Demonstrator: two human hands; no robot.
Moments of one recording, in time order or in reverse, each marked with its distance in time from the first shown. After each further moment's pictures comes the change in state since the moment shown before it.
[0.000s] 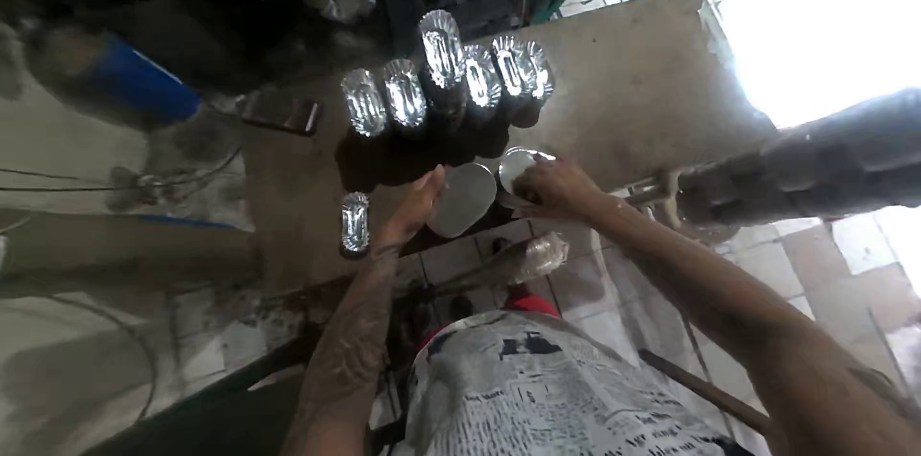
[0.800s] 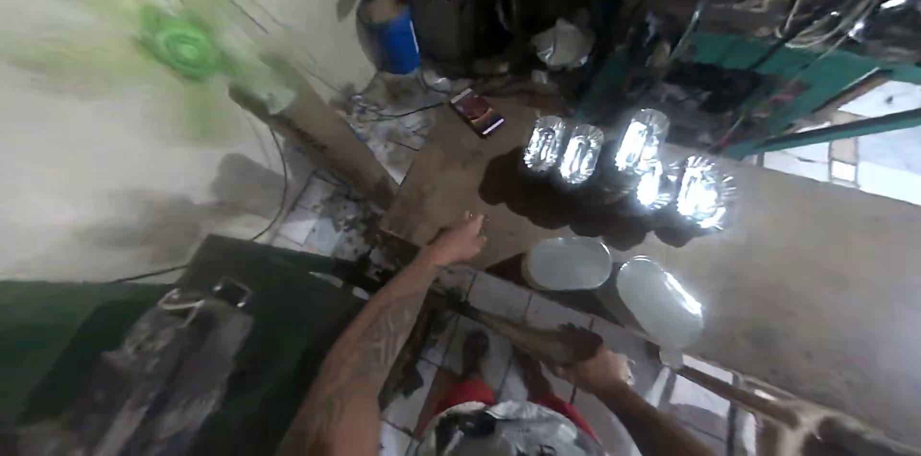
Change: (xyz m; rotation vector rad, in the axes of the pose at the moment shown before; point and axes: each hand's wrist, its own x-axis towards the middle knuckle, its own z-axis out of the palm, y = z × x) left_hand -0.064 -0.054 -0.071 0.516 0.323 -0.266; right_hand -0.041 -0.011 0.165 0.052 -0.668 0.168
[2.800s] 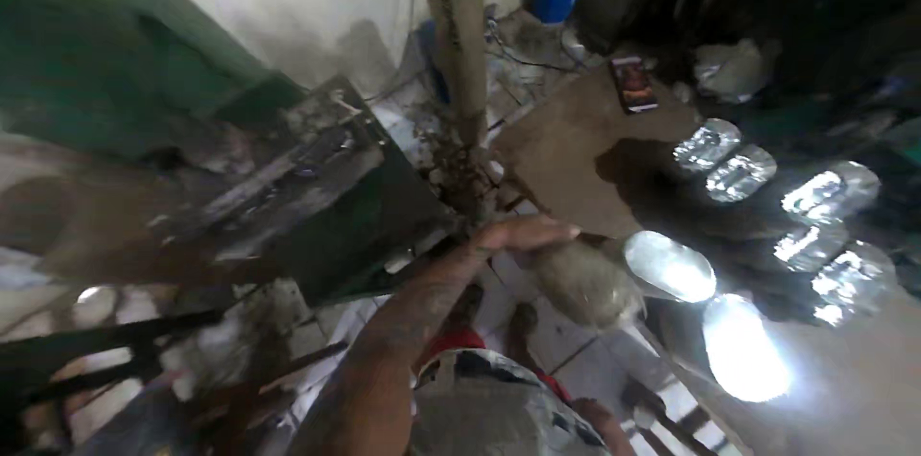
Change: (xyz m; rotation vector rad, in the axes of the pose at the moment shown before) left_hand -0.166 -0.006 0.024 -0.575 0.054 0.049; right_hand -0.131 -0.024 0.002 0.212 -0.253 -0.339
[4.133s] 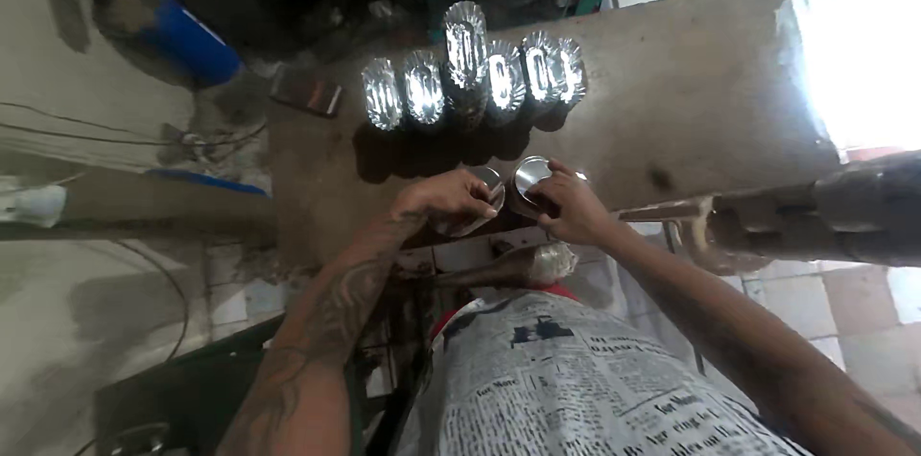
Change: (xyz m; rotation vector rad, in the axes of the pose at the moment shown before) left_hand 0.211 0.123 0.102 0.480 -0.958 0.114; right_hand 0.027 0.026 -0.166 -0.111 0.985 -0.134
